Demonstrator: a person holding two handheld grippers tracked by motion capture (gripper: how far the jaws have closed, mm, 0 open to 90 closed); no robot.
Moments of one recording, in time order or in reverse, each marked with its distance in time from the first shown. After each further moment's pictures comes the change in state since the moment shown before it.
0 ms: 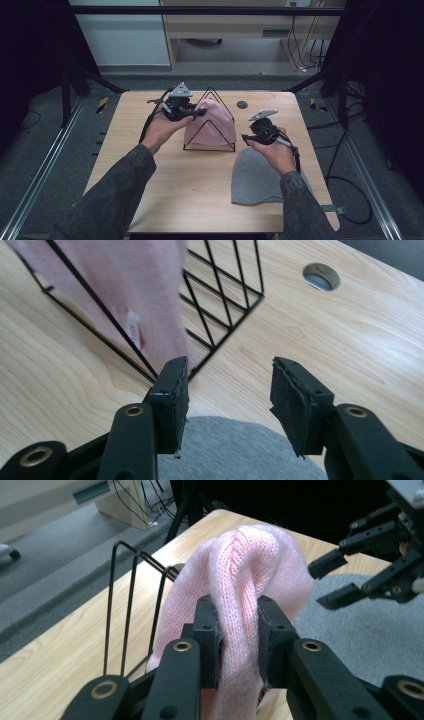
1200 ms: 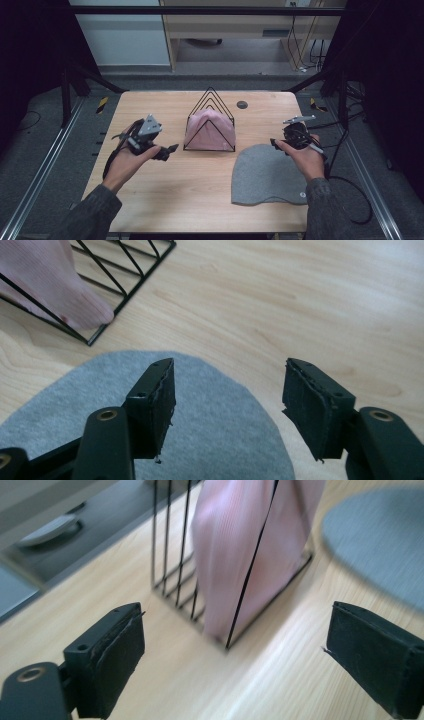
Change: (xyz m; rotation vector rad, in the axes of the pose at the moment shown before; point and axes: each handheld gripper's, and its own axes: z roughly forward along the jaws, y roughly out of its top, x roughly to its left) left arm -0.033 -0.102 -0.087 0.131 0.209 0.039; right arm -0.067 -0.059 -0.032 0.033 -0.062 0.188
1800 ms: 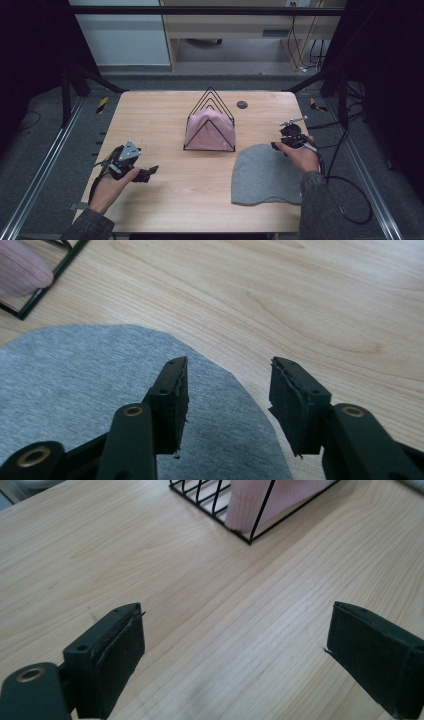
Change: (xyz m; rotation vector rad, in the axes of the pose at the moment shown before) left arm 0.010 -0.089 -0.005 0.050 0.039 -0.101; right arm -0.015 -0.008 0.047 0.129 0.002 0.021
